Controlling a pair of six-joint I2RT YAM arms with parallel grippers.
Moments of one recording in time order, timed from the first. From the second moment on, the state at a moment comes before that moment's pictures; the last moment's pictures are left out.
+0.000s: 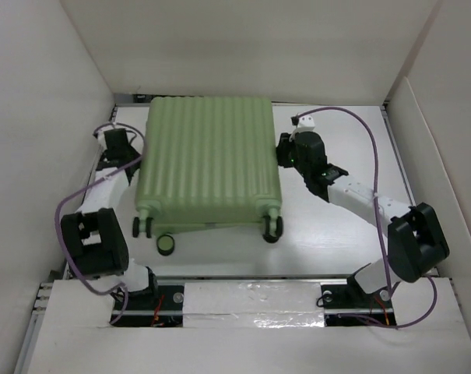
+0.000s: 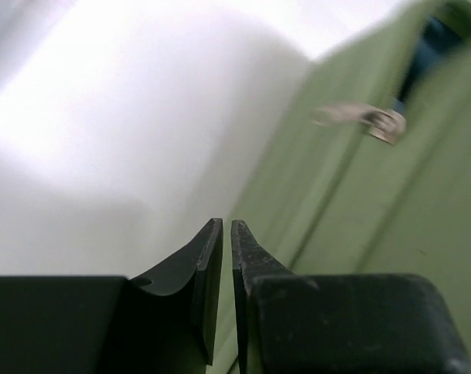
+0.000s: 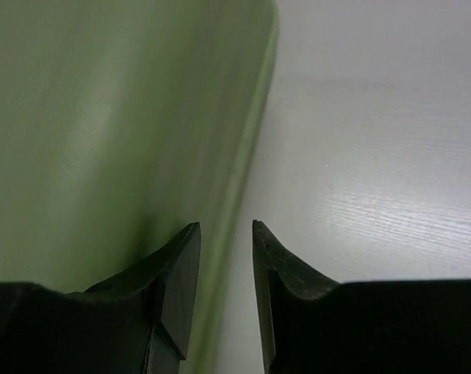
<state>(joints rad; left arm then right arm) 0.18 1.52 1.05 -0.24 -0.13 -0.55 0.54 1.47 1.00 0.15 0.16 0.33</state>
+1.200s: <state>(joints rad) -0.45 0.77 0.54 -0.24 -0.29 -0.82 0.38 0.61 0.87 -0.30 0.10 0.33</state>
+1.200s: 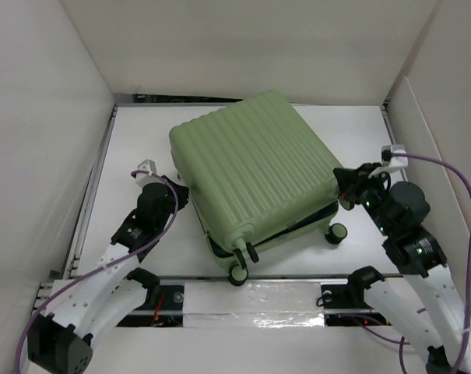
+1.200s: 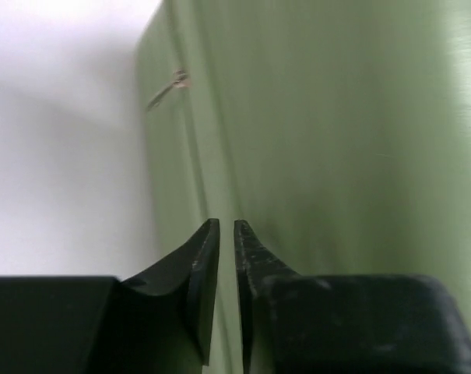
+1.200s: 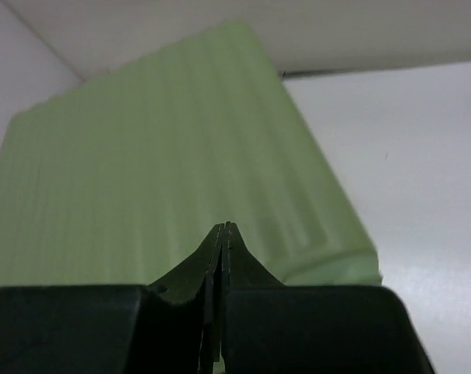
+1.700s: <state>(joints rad) -0.37 0.81 0.64 0.00 -0.30 -0.89 0.49 0.55 0.74 -0.70 -0.02 0.48</state>
